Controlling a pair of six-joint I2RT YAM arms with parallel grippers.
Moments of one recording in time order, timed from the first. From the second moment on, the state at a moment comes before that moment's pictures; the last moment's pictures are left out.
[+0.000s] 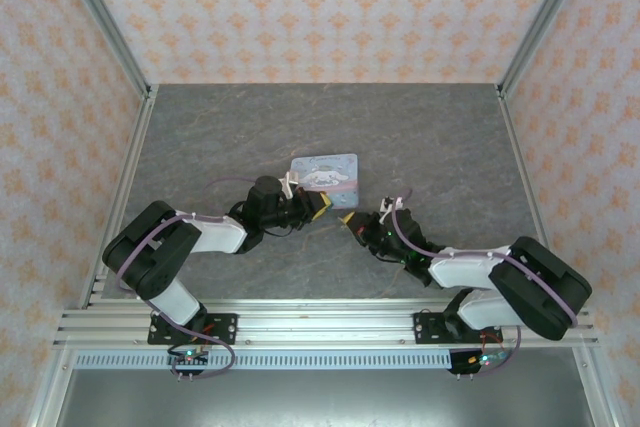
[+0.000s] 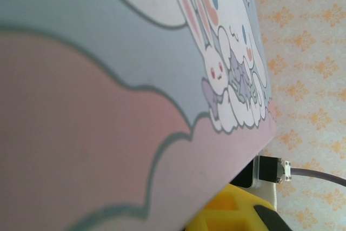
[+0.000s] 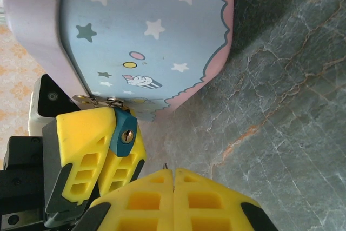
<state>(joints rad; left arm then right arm) -0.57 1.61 0.54 0.66 0.44 -1.32 0.76 1.31 0.25 0.66 -0.08 1.41</state>
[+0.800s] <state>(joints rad) -0.57 1.61 0.53 0.67 0.44 -1.33 0.76 1.38 0.32 0.71 -0.06 1.43</state>
